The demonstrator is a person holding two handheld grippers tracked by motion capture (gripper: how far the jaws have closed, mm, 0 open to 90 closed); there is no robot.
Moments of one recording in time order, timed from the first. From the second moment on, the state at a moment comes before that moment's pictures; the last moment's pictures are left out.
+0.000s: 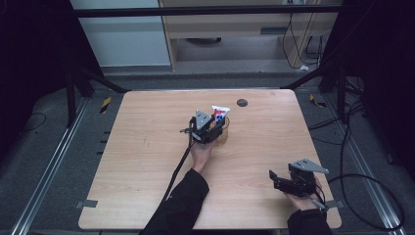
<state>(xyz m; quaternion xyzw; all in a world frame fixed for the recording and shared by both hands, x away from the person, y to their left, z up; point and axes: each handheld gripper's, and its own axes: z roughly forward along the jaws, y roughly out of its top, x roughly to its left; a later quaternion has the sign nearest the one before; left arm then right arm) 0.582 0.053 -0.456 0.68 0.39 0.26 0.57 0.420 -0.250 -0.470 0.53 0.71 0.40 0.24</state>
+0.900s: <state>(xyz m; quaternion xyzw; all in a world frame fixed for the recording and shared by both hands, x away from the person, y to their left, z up) 0.499 0.161 -0.441 0.72 0.39 0.29 0.48 0.415 -0.249 -0.470 0.54 0.70 0.40 0.25</state>
